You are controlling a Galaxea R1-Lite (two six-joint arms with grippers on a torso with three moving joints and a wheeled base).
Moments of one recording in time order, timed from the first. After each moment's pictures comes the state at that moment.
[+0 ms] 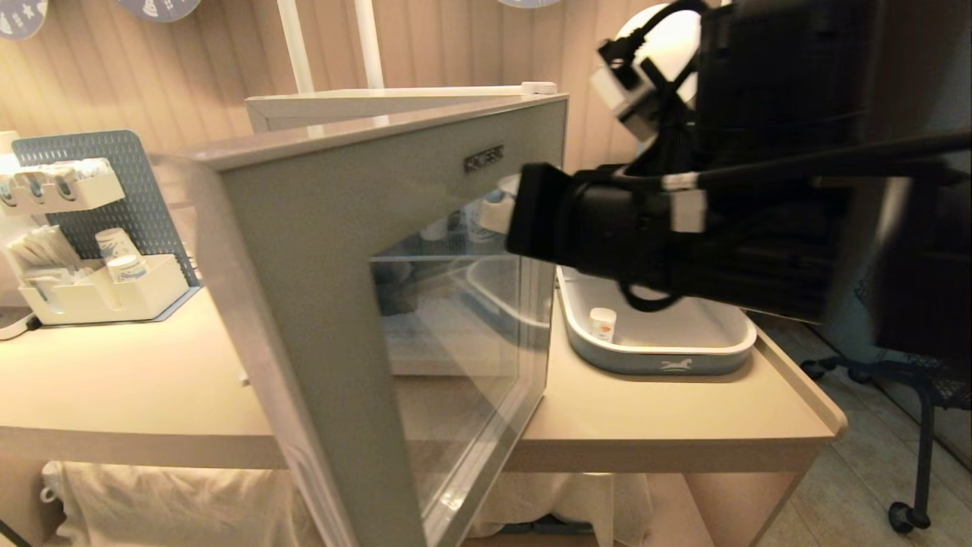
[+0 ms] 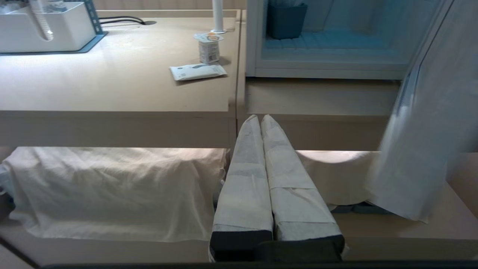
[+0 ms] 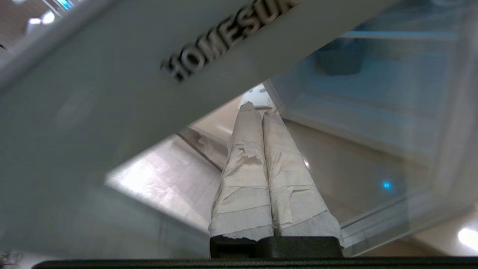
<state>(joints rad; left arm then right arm) 0.00 0.00 0.00 -0.01 0.00 -0.01 0.89 1.78 -1.44 -0.16 -0.09 0.49</state>
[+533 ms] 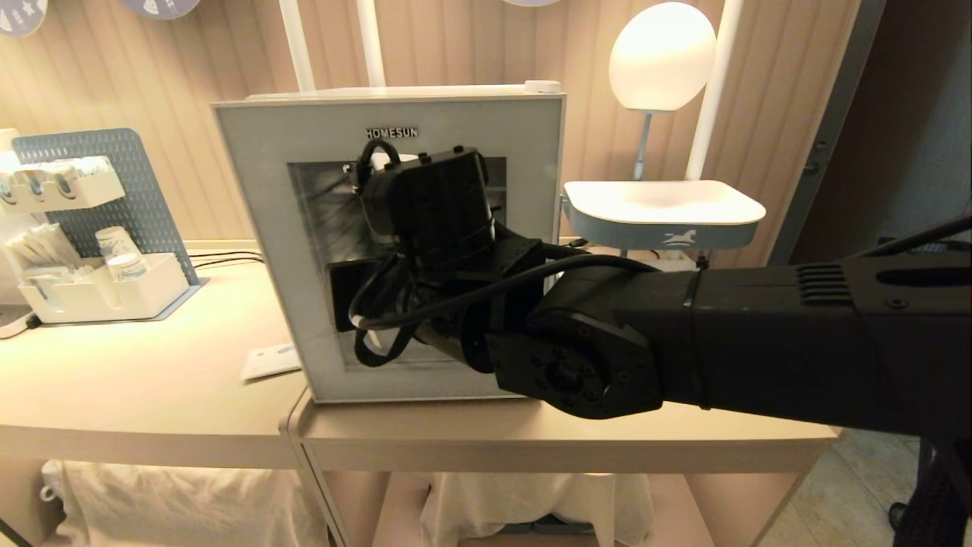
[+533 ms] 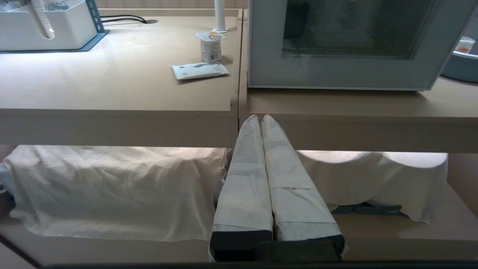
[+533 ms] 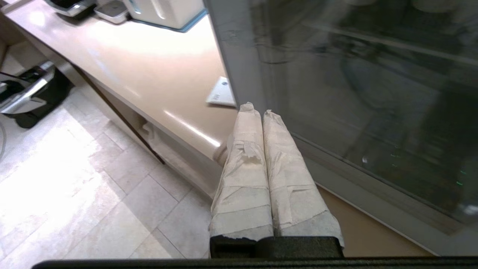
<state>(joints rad) 0.00 0.00 0.00 -0.01 0.00 -0.01 0.99 2.22 -1.88 -0.12 -0.26 0.25</state>
